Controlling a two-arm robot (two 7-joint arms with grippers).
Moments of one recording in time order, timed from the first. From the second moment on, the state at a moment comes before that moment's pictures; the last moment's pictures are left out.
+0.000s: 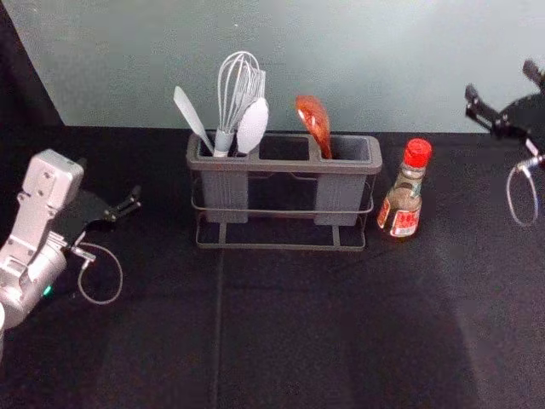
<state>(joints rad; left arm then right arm) -0.20 0.60 0.45 -1.41 -0.25 -0.12 0.03 0.33 0.37 -0.04 -1.33 0.08 -0.17 0.31</state>
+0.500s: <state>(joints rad) -0.20 0.60 0.45 -1.41 -0.25 -0.12 0.03 0.28 0.35 -0.07 -1.29 0.08 -0.09 0.29</state>
